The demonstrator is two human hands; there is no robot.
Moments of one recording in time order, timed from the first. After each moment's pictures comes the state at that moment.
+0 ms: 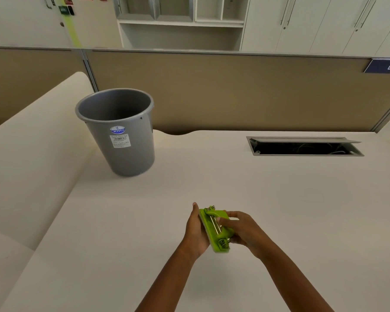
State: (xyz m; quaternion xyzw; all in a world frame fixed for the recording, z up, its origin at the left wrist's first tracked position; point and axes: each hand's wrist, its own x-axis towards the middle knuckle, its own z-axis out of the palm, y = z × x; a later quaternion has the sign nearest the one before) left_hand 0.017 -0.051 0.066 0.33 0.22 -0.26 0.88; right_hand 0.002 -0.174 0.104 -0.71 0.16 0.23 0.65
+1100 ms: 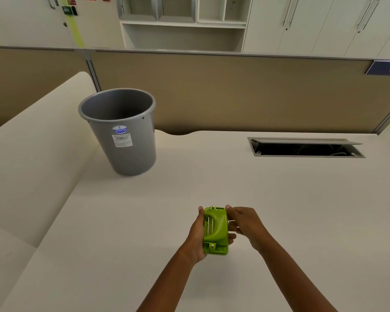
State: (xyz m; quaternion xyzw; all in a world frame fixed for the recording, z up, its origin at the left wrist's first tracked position) left_hand 0.013 -0.051 0.049 0.40 0.19 -0.33 0.83; right_hand 0.016 -0.176 0.098 -0.77 0.17 0.14 0.60
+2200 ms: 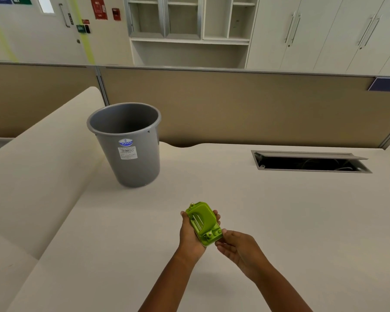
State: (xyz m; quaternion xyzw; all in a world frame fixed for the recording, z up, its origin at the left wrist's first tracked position) left_hand 0.040 -0.038 0.057 0.26 0.22 -0.18 0.92; right_hand -0.005 -0.160 0.101 -0.56 0.21 0.20 0.78
